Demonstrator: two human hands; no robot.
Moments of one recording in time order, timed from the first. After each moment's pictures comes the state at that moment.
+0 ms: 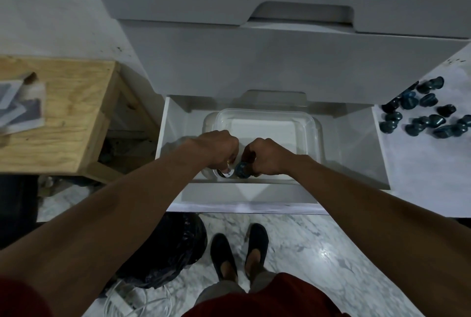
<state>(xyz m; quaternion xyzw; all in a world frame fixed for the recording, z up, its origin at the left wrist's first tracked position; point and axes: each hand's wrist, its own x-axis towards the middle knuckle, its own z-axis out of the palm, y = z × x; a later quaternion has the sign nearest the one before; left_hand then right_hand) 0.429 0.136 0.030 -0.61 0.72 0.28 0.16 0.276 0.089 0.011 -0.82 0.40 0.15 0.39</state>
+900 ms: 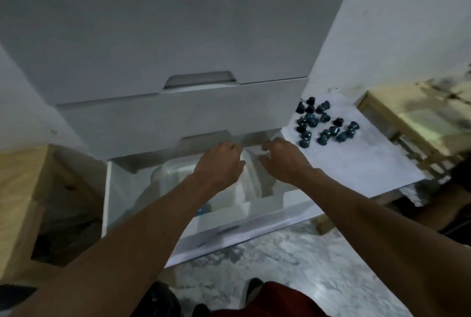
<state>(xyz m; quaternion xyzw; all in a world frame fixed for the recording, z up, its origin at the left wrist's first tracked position) 0.321 0.114 0.085 -0.61 0.78 0.11 -0.09 0.147 0.085 0.086 -0.79 0.60 -0.05 0.11</state>
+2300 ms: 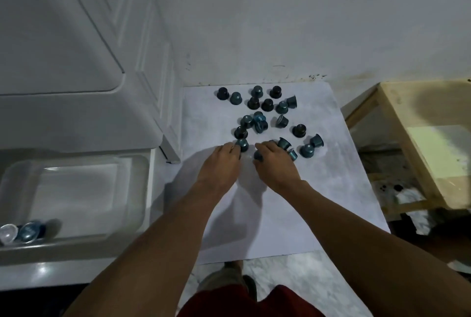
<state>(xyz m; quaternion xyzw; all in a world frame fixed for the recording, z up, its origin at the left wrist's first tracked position) 0.024 -0.066 -0.026 -0.68 0.72 0.09 -0.05 -0.126 -0.112 -0.024 -0.83 0.52 -0.06 0.19</state>
